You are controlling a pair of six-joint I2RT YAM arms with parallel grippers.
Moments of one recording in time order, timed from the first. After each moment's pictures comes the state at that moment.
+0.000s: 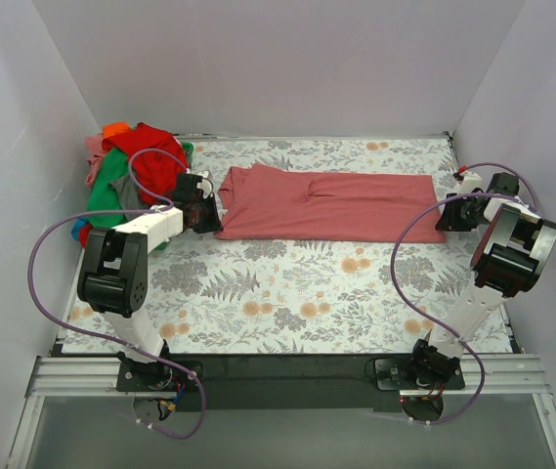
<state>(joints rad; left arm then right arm) -0.21 1.75 1.06 -0.21 0.16 -0.33 -0.46 1.96 1.29 -0.43 -0.54 -0.45</state>
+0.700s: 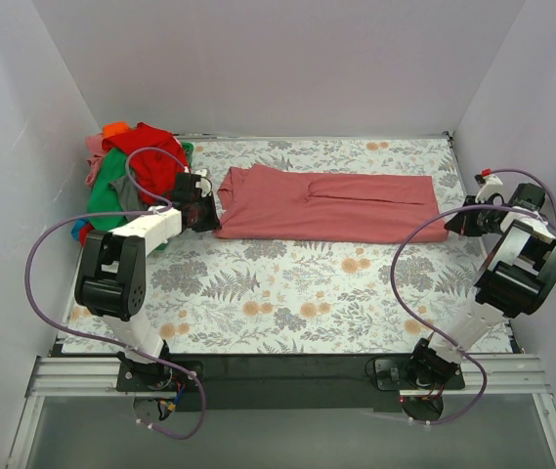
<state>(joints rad) -0.21 1.73 1.05 -0.21 0.14 -0.33 -0.55 1.82 1.19 -0.43 -0.75 -0.45</state>
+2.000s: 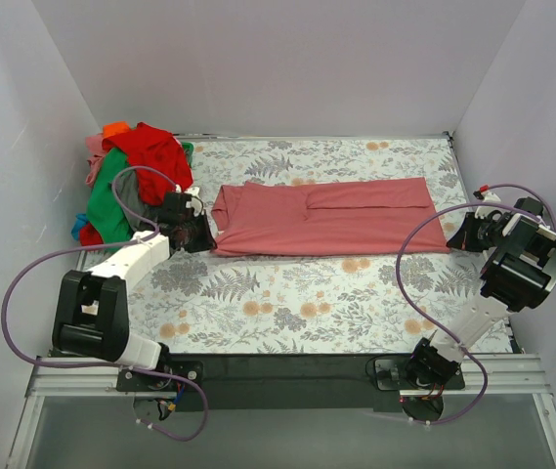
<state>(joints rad) -0.21 1.44 0.84 -0.28 0.16 -0.34 -0.62 1.88 1.14 -0.48 -0.70 -0.52</state>
